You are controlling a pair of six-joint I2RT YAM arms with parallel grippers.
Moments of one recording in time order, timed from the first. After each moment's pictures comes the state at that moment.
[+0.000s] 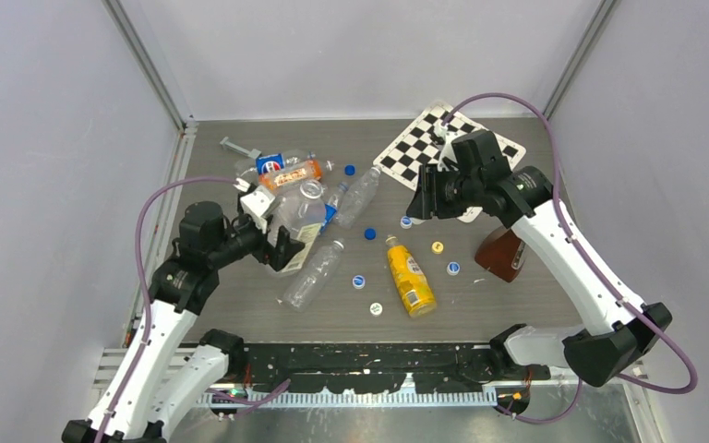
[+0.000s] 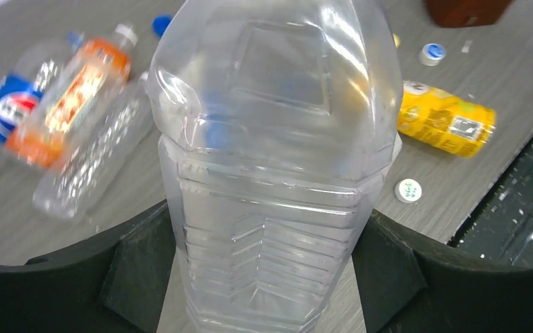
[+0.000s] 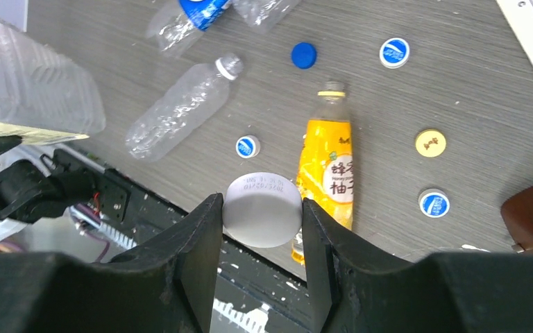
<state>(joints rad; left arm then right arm) -0.31 0.73 0.85 -0.55 0.41 0.14 0.50 1.28 1.42 -0.94 -0.18 0.37</state>
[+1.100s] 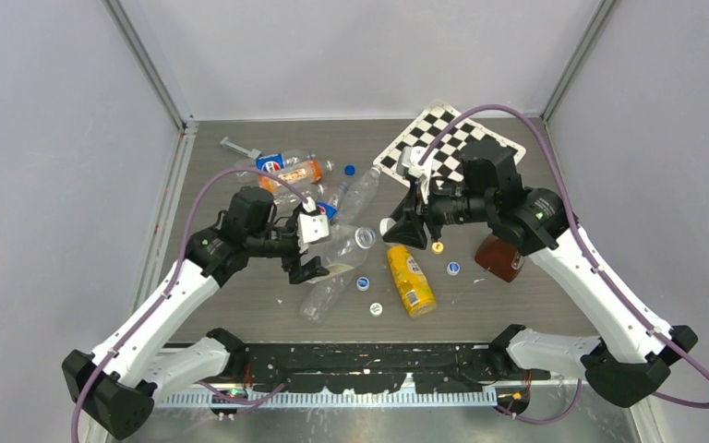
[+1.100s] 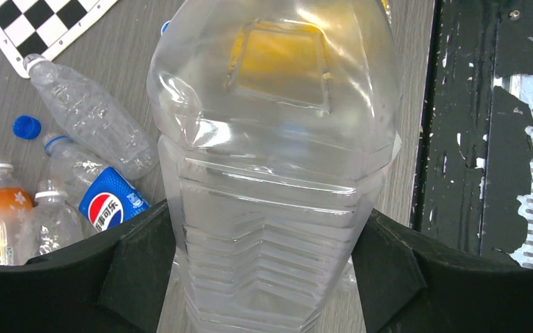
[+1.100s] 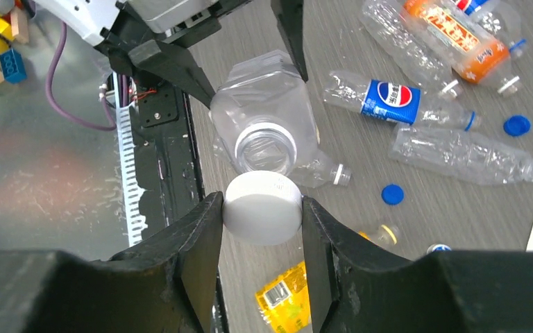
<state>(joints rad) -0.56 0.97 0.96 -0.65 0.65 0.61 0.66 1.13 1.42 -0.79 -0.62 -0.19</state>
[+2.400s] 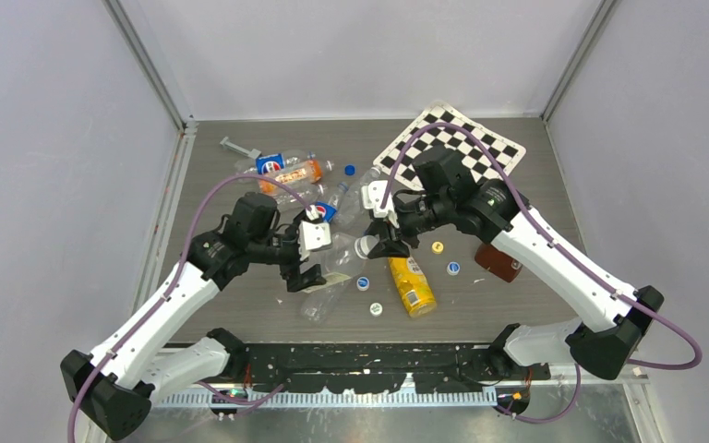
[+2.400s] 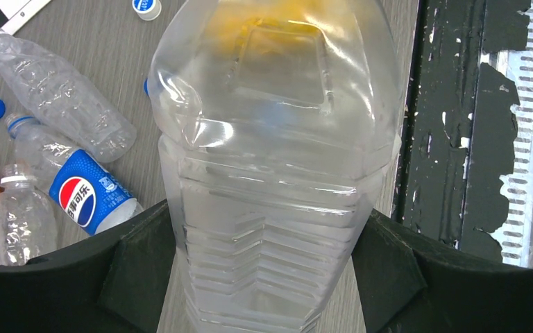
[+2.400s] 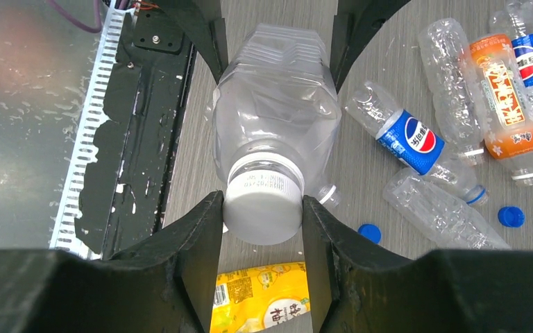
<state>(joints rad) -0.58 0.96 0.94 -0.71 0.61 0.61 0.76 1.30 1.42 -0.84 -0.72 -0.66</state>
